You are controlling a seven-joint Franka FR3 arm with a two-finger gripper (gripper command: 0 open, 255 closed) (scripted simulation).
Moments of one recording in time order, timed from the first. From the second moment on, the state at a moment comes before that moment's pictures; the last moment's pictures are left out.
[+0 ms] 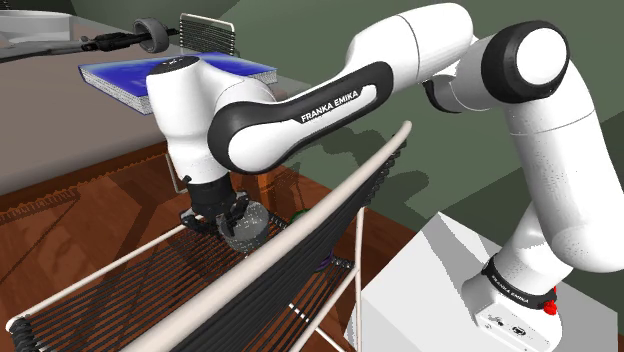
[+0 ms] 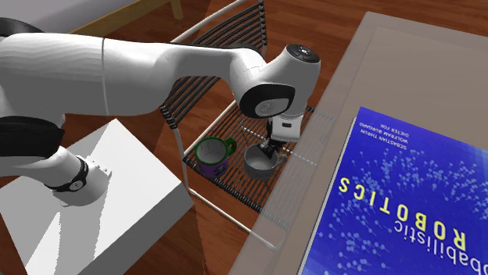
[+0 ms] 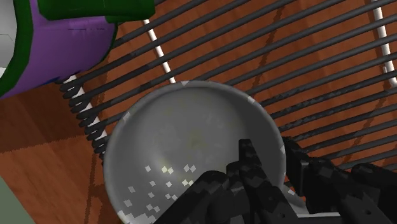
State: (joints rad) arm 0.21 0.70 0.78 -1.45 -0.52 1.87 1.24
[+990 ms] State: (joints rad) arm 0.14 0.72 0.92 -1.38 -0.50 1.61 1.05
